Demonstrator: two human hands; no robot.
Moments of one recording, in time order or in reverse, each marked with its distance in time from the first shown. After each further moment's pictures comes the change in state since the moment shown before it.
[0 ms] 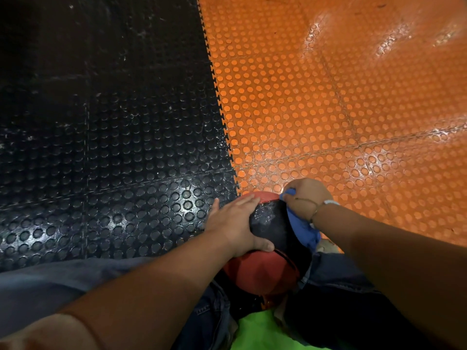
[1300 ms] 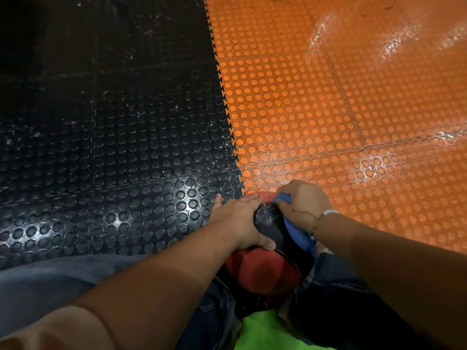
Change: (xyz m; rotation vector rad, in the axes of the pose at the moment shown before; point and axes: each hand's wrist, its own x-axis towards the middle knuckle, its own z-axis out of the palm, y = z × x) left_hand 0.005 -0.004 -0.011 0.092 -0.056 -0.024; right_hand -0.021 -0.024 0.003 -0.041 0.091 -0.209
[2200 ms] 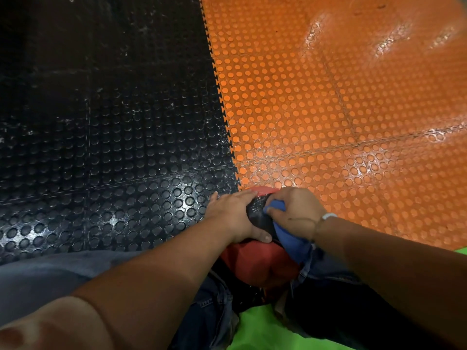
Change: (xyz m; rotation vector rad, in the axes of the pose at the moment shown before) left_hand -0.004 -0.002 0.001 -0.086 0.059 -0.021; right_hand -0.020 -0.011 -0.003 0.110 -0.112 -0.053
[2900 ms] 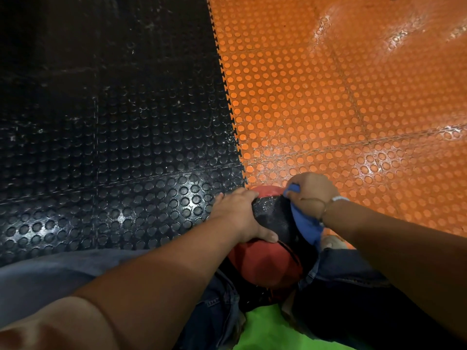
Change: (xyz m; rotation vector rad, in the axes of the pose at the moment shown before) left_hand -0.007 0.003 -0.006 -0.038 0.001 -0.075; right_hand 0.029 0.014 -0.008 -0.101 0.058 0.171
